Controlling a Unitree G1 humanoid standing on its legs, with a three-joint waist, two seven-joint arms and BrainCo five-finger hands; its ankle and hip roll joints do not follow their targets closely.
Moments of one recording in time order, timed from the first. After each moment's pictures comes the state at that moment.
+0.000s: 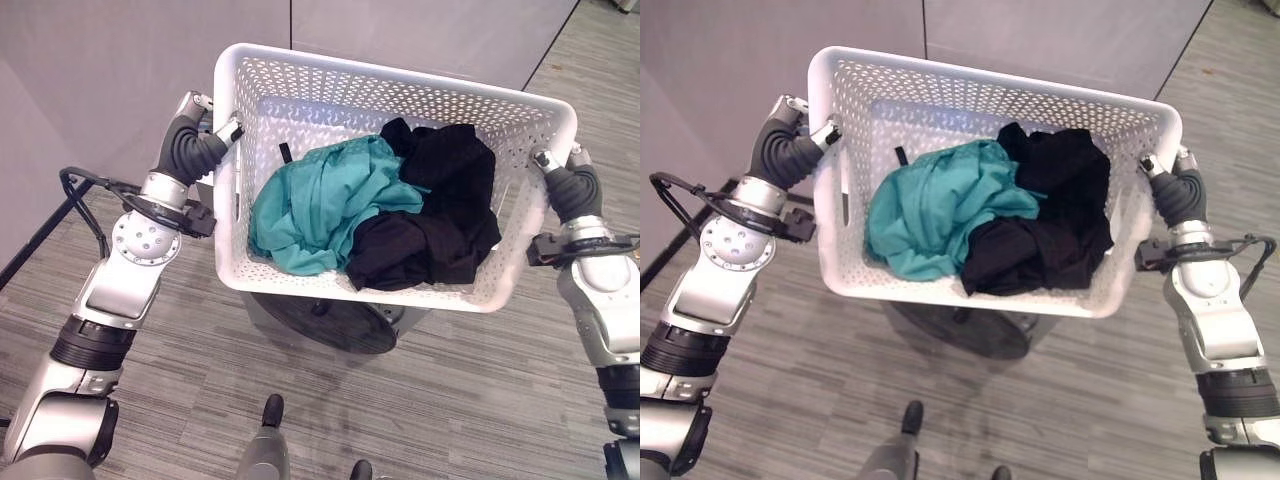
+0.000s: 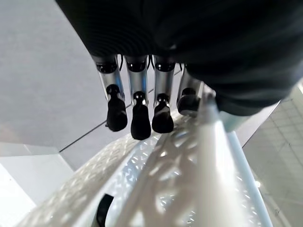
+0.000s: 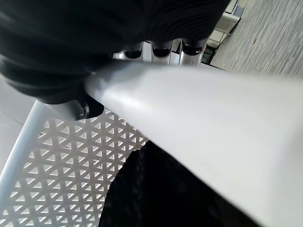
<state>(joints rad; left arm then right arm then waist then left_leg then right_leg) -0.64 0.78 -0.20 0.00 -0.11 -0.03 0.12 -0.43 -0.78 0.01 0.05 0.40 0.05 -0.15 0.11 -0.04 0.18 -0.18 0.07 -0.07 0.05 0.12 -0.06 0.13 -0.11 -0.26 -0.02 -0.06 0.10</state>
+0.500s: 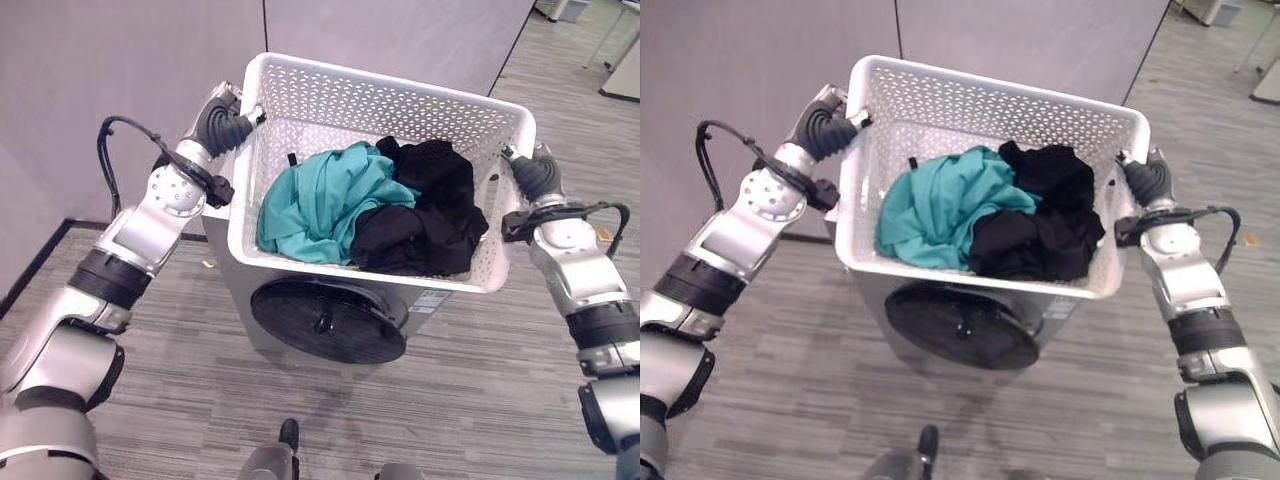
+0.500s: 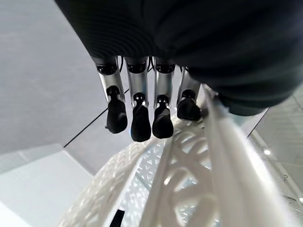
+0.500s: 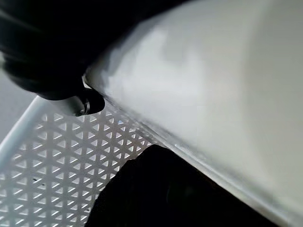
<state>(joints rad) -1.00 0.78 -0.53 0.37 -0.19 0.03 0.14 -0.77 -0.77 0.23 0.46 0.36 0.13 -0.19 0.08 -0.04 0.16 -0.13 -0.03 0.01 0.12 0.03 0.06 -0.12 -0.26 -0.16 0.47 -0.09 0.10</state>
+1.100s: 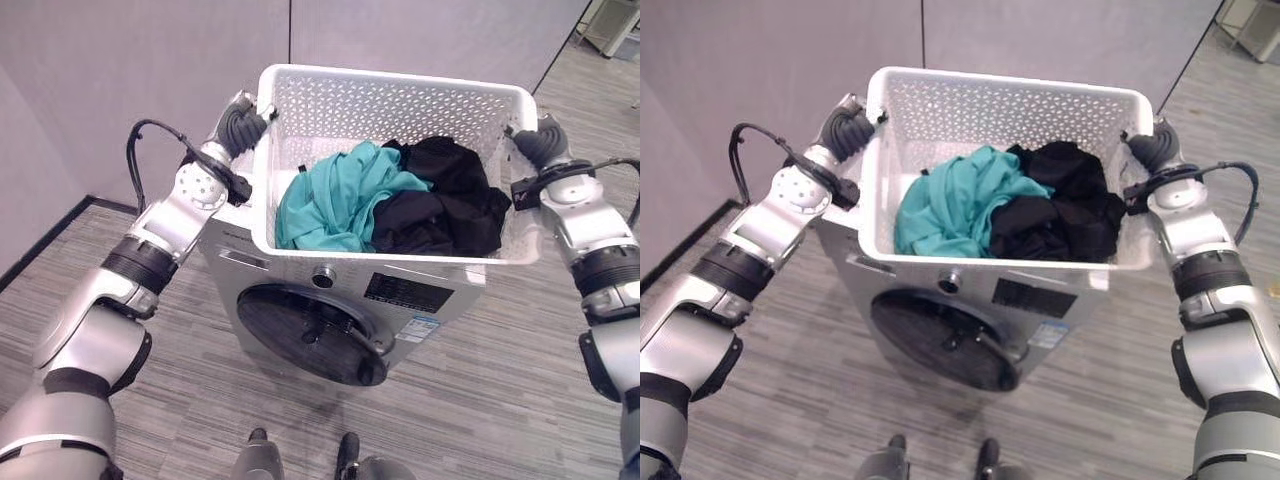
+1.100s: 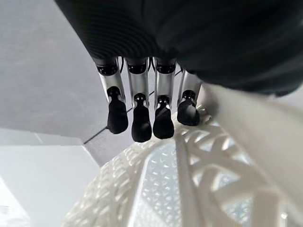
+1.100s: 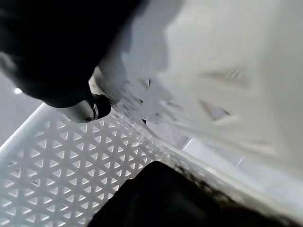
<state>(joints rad) -1.14 0.63 -0.62 0.58 -0.22 0.03 0.17 -1.05 -0.81 0.39 0.81 0.30 0.13 -0.14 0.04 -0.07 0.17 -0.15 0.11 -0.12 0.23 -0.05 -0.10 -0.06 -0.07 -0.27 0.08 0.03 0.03</state>
